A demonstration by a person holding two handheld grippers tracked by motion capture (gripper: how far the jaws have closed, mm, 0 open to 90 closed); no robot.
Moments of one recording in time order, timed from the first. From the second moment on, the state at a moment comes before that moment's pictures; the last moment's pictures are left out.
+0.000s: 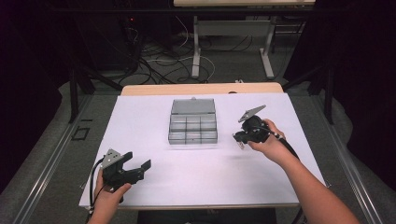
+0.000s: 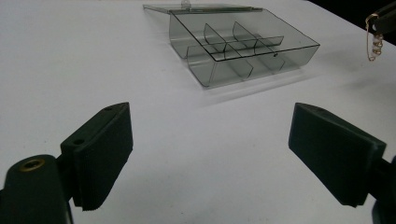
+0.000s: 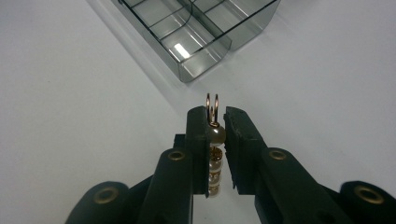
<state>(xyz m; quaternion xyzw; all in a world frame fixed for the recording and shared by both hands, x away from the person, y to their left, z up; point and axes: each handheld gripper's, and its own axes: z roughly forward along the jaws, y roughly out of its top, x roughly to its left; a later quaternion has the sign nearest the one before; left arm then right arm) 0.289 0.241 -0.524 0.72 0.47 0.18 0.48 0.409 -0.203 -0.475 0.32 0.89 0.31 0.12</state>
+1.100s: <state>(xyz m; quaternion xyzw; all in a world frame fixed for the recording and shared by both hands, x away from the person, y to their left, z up) 0.290 0.241 -0.524 0.72 0.47 0.18 0.48 0.440 -0.169 -0.456 0.34 0.85 0.38 0.12</state>
